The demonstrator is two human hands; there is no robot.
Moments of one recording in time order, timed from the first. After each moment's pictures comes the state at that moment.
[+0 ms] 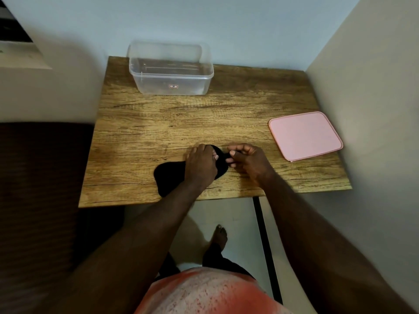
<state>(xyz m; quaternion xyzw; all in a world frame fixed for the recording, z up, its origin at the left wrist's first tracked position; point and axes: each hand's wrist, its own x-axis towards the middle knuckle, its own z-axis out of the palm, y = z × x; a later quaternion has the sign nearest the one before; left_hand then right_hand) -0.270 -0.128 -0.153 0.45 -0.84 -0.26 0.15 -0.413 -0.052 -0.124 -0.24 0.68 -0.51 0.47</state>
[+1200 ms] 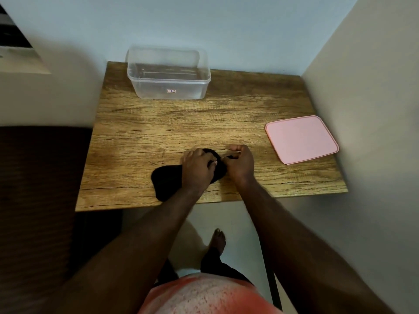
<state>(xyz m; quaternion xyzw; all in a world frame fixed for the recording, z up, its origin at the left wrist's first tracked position) -0.269 -0.125 -0.157 0.45 -0.83 -0.28 0.20 -0.382 -0.071 -0.135 -0.22 0.82 -0.47 0.26</state>
